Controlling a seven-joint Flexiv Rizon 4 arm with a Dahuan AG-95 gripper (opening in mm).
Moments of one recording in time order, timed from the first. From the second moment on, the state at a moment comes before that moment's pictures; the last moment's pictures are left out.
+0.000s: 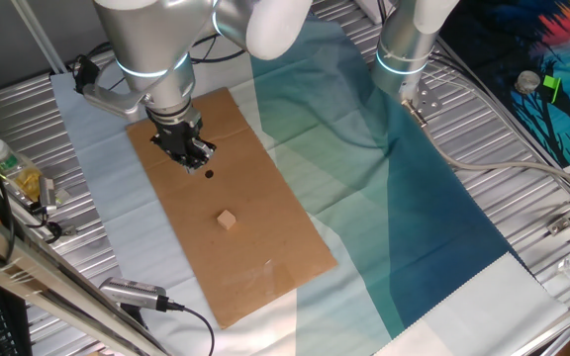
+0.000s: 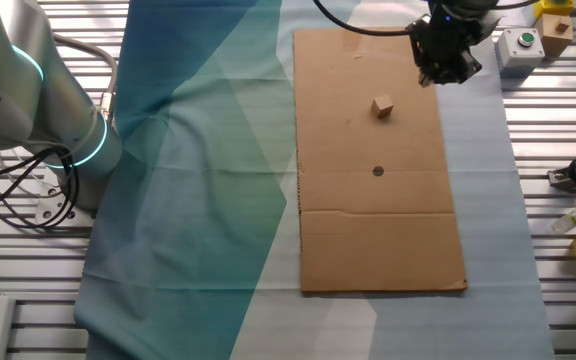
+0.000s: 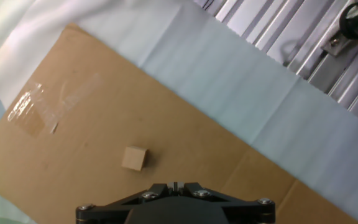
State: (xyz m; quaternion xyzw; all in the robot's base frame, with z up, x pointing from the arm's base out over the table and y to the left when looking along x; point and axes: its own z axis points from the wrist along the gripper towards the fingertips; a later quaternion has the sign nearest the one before) arm 0.580 0.080 0.194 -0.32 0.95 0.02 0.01
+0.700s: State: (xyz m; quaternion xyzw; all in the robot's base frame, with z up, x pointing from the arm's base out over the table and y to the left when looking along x) arm 0.579 0.082 0.193 -0.35 0.94 0.03 0.01
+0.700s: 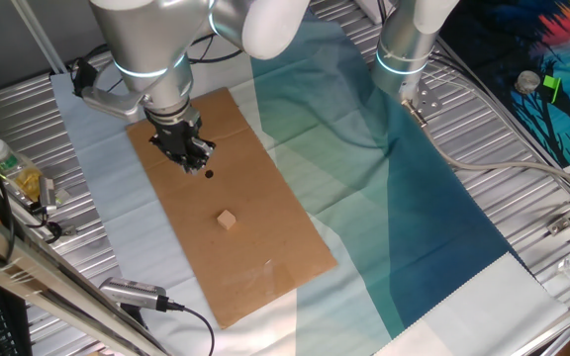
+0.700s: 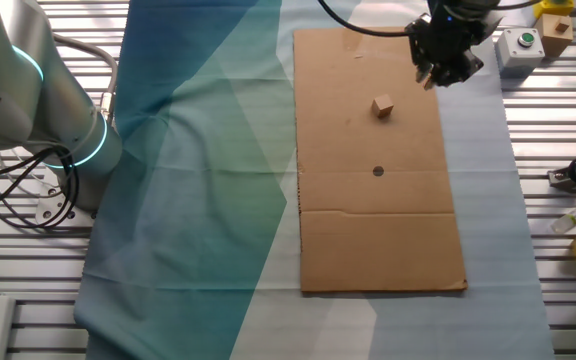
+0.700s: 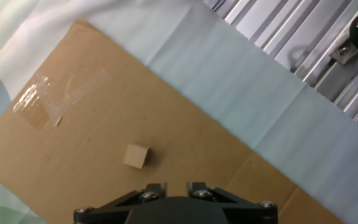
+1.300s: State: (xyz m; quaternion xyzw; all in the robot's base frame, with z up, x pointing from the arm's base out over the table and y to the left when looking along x) arm 0.550 0.132 0.179 -0.32 0.95 0.02 0.02
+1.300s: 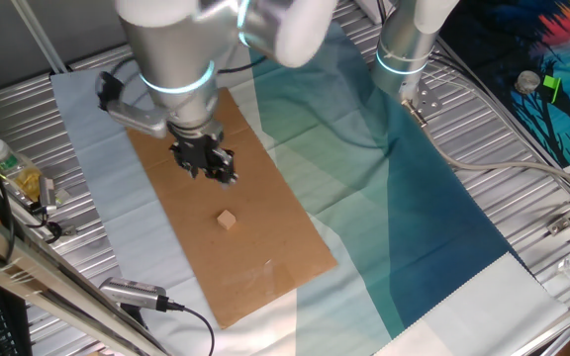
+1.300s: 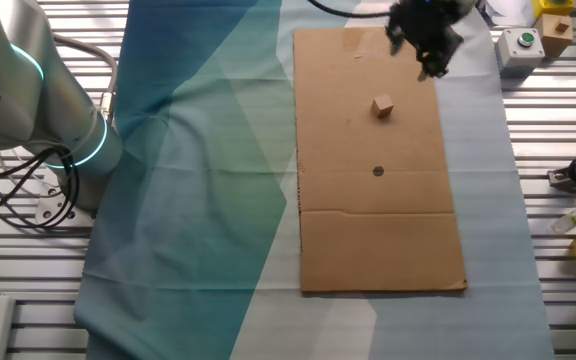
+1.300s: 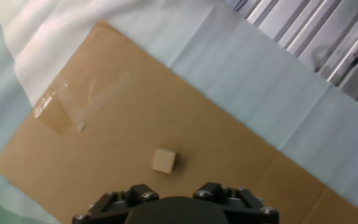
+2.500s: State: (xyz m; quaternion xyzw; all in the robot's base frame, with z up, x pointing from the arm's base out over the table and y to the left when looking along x) arm 0.540 0.149 0.097 -0.31 0.95 0.01 0.04
